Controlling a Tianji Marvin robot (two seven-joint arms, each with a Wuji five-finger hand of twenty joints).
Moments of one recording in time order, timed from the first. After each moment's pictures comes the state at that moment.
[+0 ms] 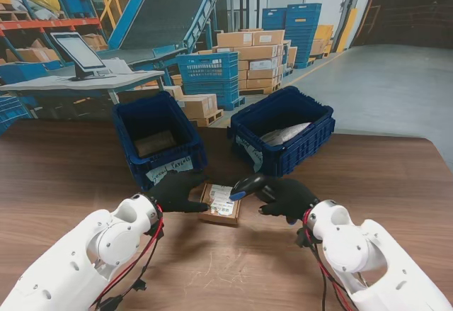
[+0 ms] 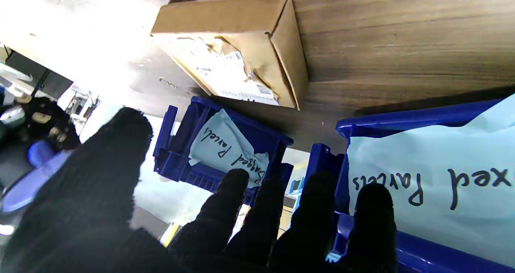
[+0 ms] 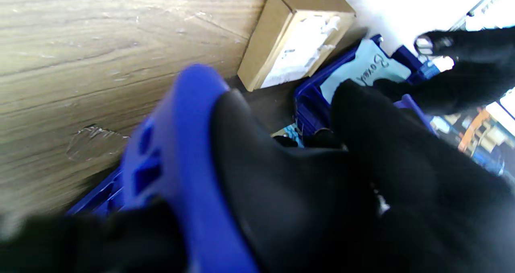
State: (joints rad) left arm 1.39 -1.07 -1.03 -1.54 0.73 -0.13 -0.10; right arm -1.60 -1.06 1.25 -1.77 -0.55 0.08 0.22; left_hand 0.68 -0.36 0.42 0.00 0.45 0.33 0.07 0.35 0.35 0.30 0.15 0.40 0.33 0.35 0.16 0.40 0.04 0.42 0.46 0.47; right_hand 0.70 -0.63 0.90 -0.08 0.51 -0.15 1.15 0.89 0.83 0.00 1.17 1.04 1.07 -0.07 1.38 0.94 0.80 0.13 1.43 0.92
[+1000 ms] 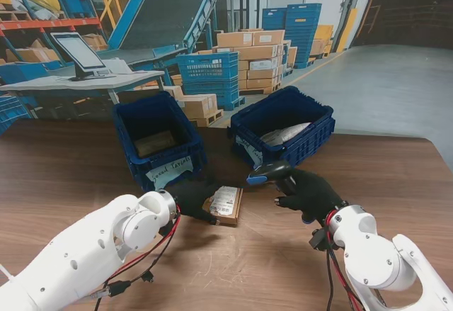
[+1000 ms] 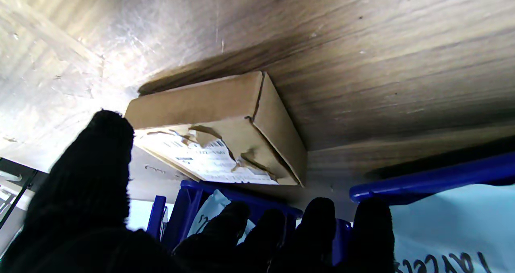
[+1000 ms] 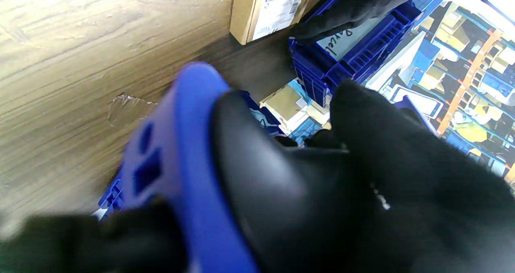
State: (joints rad) left arm 1.13 -1.05 -0.71 -1.38 0.73 -0.05 -0.23; right arm -1.78 -1.08 1.41 -1.98 -0.45 0.19 0.17; left_hand 0.67 -0.31 0.24 0.00 0.21 0.39 0.01 0.28 0.14 0.31 0.03 0.33 0.16 0.35 0.08 0.31 -0.01 0.39 0.33 0.45; right_hand 0.70 -0.63 0.90 -0.08 0.51 -0.15 1.15 0.88 0.83 0.00 1.17 1.04 1.07 -0.07 1.38 0.94 0.79 0.13 1.43 0.92
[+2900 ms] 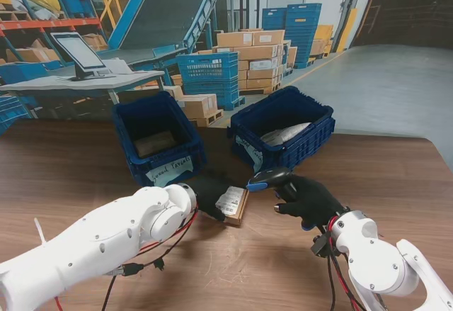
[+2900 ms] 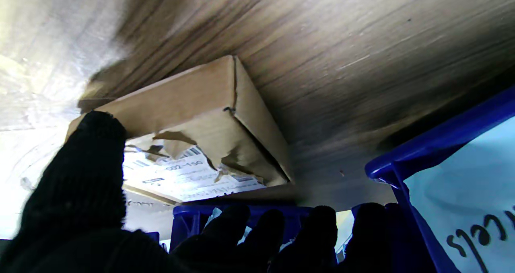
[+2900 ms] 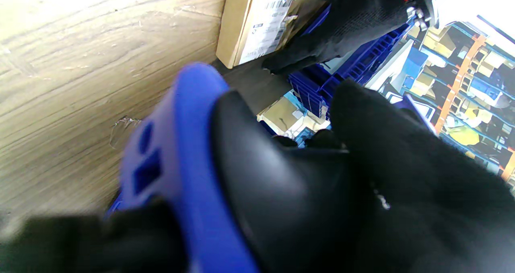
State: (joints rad) left arm 0.89 -1.10 -0.39 -1.26 0.77 0.10 -0.21; right arm -1.81 -1.08 1.43 -1.97 -0.40 0.14 0.20; left_hand 0.66 -0.30 0.19 0.00 0.19 0.39 0.01 0.27 0.14 0.31 0.03 0.30 0.11 0.36 0.06 0.27 -0.03 0.38 0.28 0.43; right_hand 0.70 -0.63 0.90 -0.08 0.51 -0.15 1.15 0.88 0.83 0.00 1.17 1.04 1.07 -0.07 1.38 0.94 0.79 0.14 1.43 0.92
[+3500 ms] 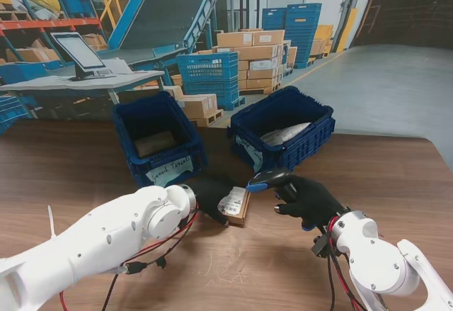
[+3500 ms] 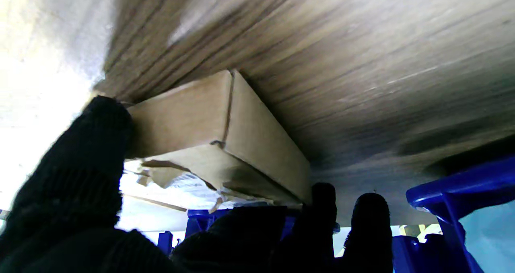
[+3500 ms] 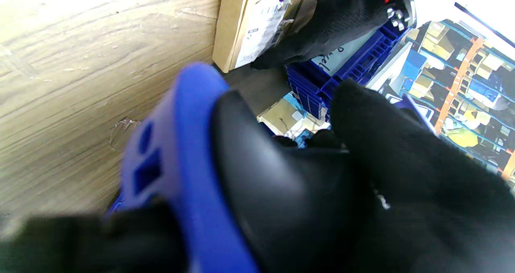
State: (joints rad) left arm 0.86 -1.15 -0.36 -1.11 0.67 -0.06 -0.09; right arm -1.81 -1.08 1.43 -1.97 -0.40 0.13 0.21; left_hand 0.66 -0.42 0.33 0.00 0.26 0.47 -0.07 0.29 0.31 0.33 0.05 0.41 0.27 0.36 0.11 0.35 0.03 0.38 0.32 0.43; right_hand 0.70 -0.63 0.90 -0.08 0.51 -0.15 1.15 0.88 0.83 0.00 1.17 1.04 1.07 -0.07 1.38 0.94 0.79 0.14 1.43 0.92
